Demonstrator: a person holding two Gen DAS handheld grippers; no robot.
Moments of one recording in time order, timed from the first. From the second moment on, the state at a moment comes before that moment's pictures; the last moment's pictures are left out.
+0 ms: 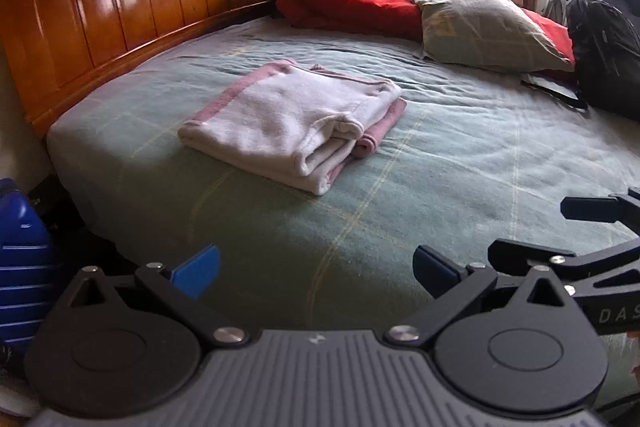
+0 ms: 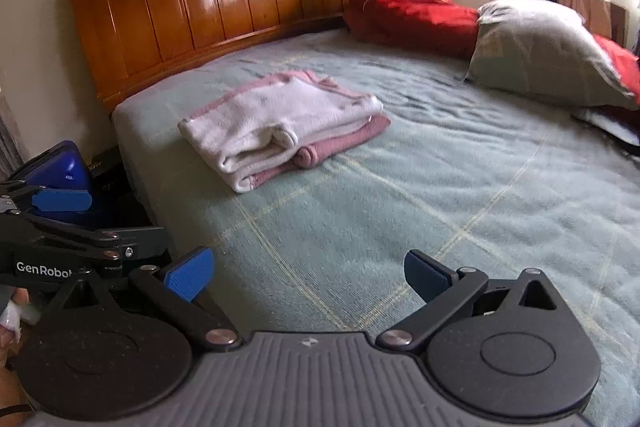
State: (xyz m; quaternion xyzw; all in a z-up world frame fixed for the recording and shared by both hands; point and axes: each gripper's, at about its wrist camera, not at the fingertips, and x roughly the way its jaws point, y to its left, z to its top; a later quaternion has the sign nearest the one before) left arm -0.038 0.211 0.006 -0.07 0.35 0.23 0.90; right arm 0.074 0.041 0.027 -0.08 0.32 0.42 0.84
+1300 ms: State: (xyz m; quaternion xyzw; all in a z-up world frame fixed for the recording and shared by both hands) left arm -0.114 0.164 0.024 -0.05 0.34 0.26 0.90; right arm -0.008 -0.002 0.049 -0.07 0.29 0.45 0.84
